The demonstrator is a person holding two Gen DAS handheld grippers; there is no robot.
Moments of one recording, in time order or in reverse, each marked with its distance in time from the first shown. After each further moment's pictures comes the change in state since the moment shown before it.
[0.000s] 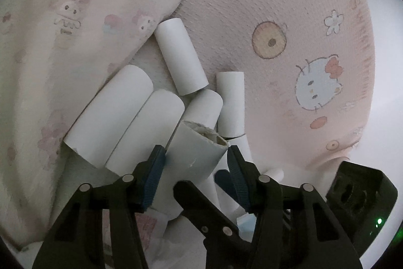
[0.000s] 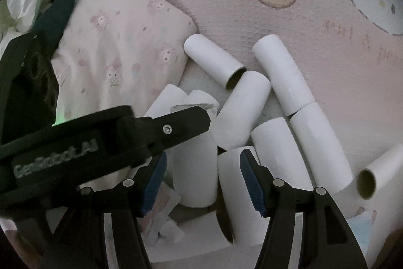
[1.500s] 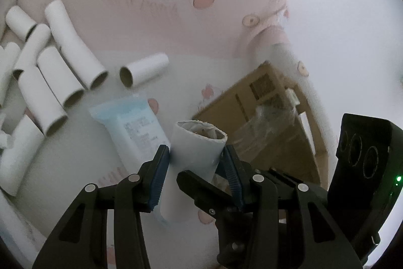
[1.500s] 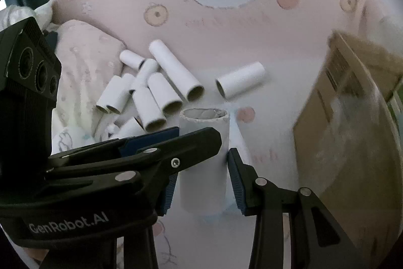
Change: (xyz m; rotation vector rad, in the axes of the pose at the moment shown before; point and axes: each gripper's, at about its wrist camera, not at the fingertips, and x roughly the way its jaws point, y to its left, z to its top) left arm -0.017 -0.158 -0.185 0.510 0.286 -0.219; right arm -0.207 -0.083 -0.156 0.246 -0.097 -0.258
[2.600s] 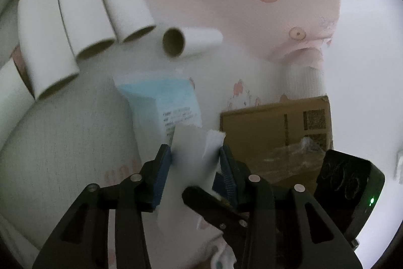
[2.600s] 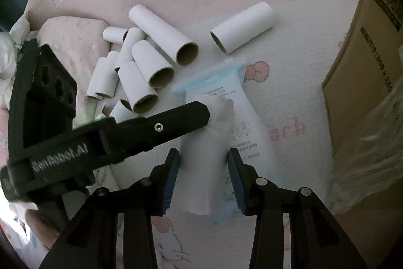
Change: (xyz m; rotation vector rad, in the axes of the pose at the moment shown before) left arm 0.049 0.082 0.014 -0.351 0.165 -0.080; right arm 0.074 -0.018 0.005 0.132 0.241 0.120
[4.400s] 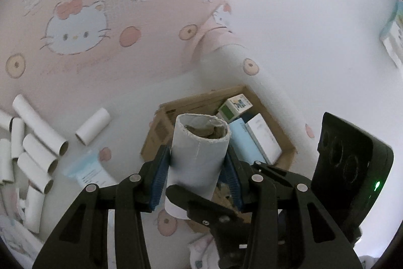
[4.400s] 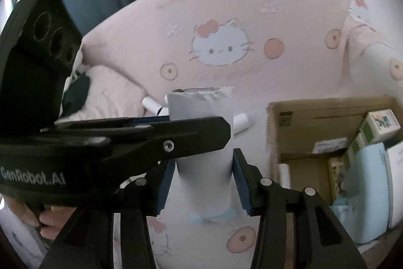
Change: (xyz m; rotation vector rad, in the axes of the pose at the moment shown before) left arm -0.058 -0.256 -0.062 0.630 -0.151 0.123; right arm -0.191 -0.012 -0.012 -0.164 -0.439 0.036
